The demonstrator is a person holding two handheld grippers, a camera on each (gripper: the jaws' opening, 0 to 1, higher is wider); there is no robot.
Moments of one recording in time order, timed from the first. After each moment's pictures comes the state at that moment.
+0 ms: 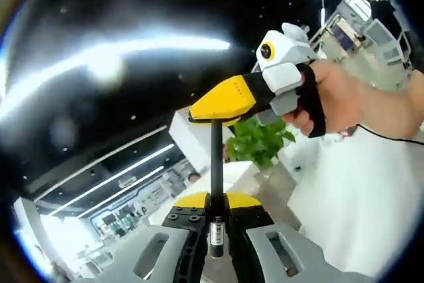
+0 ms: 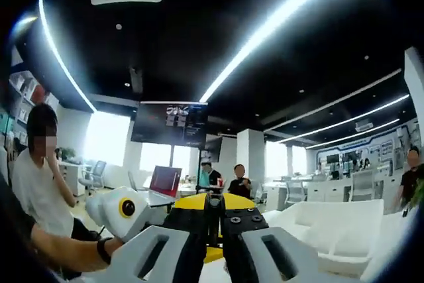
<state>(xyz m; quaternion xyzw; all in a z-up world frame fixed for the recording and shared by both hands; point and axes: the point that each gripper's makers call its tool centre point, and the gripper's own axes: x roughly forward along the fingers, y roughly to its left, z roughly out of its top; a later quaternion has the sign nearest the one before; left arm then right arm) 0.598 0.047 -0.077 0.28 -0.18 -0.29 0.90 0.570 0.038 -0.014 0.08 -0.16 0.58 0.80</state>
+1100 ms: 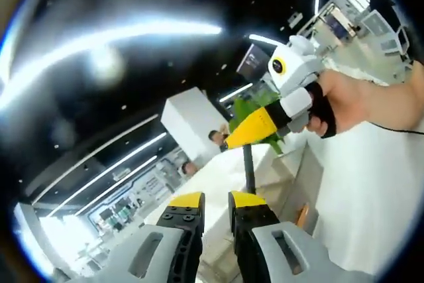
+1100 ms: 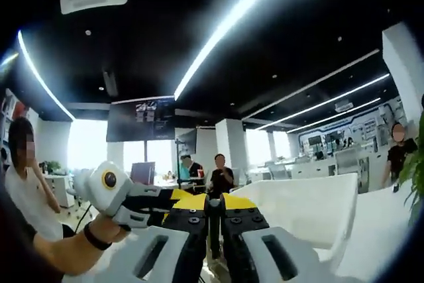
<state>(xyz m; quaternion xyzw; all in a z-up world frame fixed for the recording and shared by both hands) 0.651 0.055 -0.091 0.30 -0.14 -0.29 0.90 0.639 0.023 -0.078 0.09 -0.09 0.53 0.84</state>
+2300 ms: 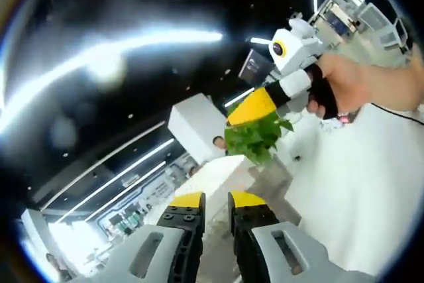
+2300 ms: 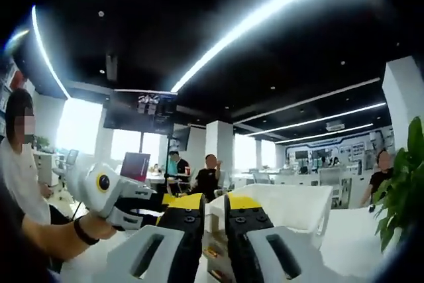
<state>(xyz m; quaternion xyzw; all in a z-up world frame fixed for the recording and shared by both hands) 0.579 0.038 -0.112 0.31 -0.16 -0.27 0.90 0.573 -0.021 -0.061 0.03 -0.13 0.49 0.86</state>
